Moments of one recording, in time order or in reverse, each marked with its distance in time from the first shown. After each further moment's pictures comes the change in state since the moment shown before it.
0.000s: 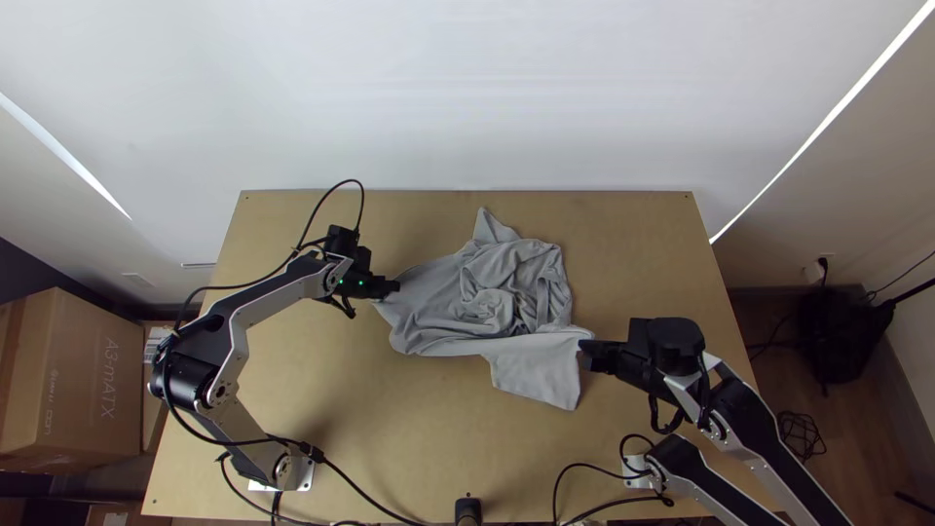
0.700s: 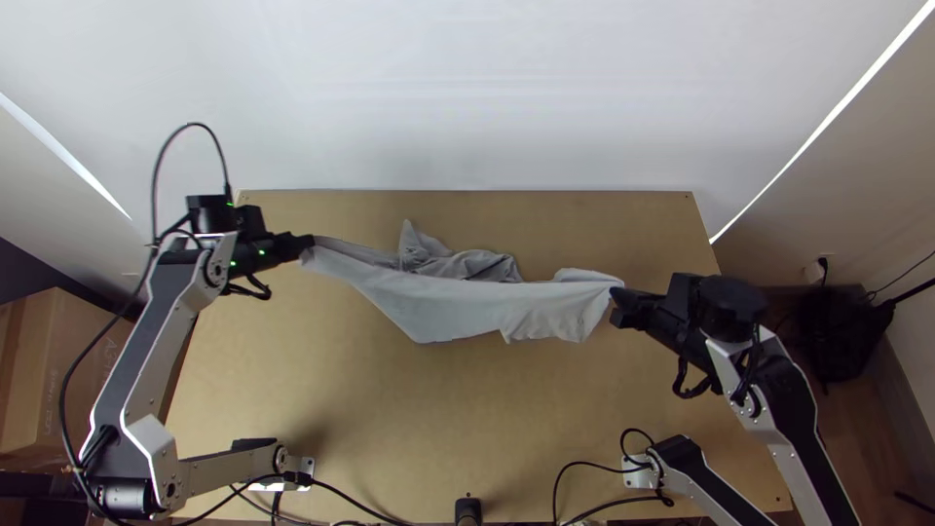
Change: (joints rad) left arm 0.319 -0.454 0.140 -0.270 0.008 -0.024; right arm -0.201 0.106 0.278 0.006 -0.004 -0.192
